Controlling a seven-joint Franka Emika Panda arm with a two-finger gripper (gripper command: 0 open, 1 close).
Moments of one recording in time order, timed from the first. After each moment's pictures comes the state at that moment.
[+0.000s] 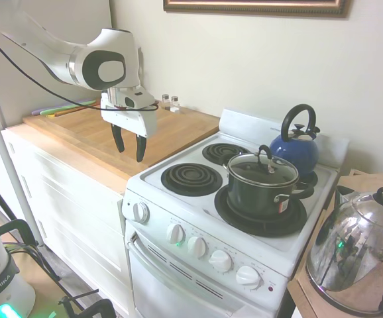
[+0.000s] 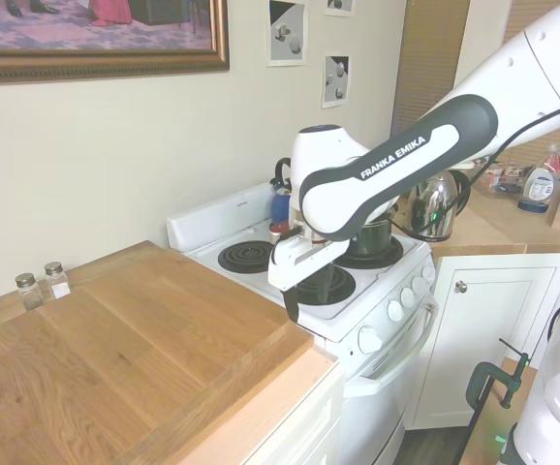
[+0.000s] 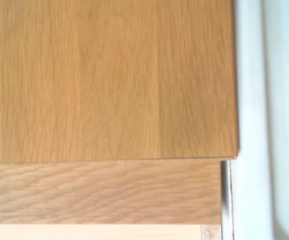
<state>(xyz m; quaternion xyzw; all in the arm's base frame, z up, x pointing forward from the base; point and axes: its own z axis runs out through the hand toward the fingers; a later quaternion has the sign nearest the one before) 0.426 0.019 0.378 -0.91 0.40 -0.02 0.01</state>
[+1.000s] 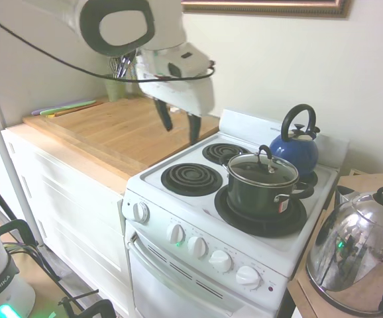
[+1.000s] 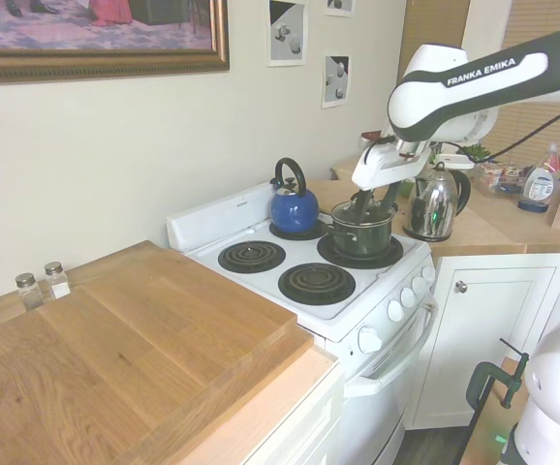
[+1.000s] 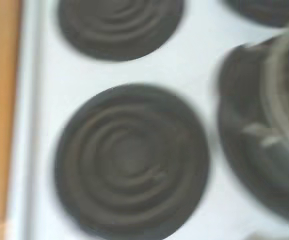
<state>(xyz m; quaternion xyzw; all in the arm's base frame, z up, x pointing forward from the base) 0.383 -0.215 0.501 -0.87 0.46 -0.13 0.06</state>
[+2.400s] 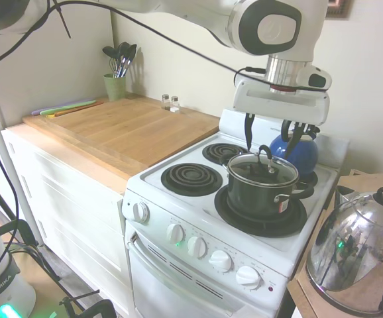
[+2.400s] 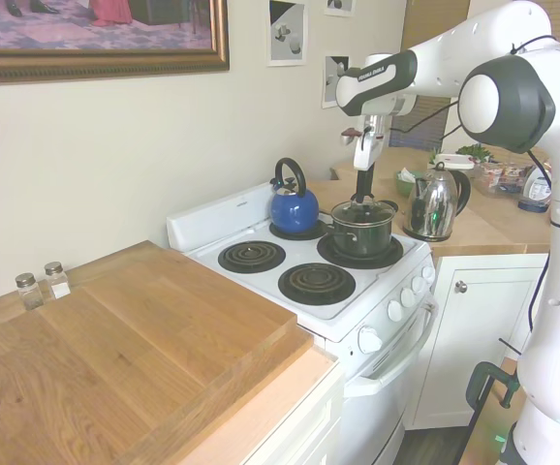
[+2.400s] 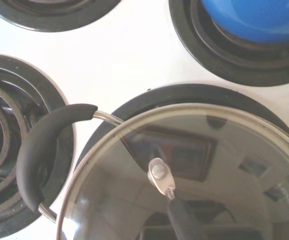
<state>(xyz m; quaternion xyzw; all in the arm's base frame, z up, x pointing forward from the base) 0.524 -0.367 0.487 -0.97 0.25 -0.01 0.01</state>
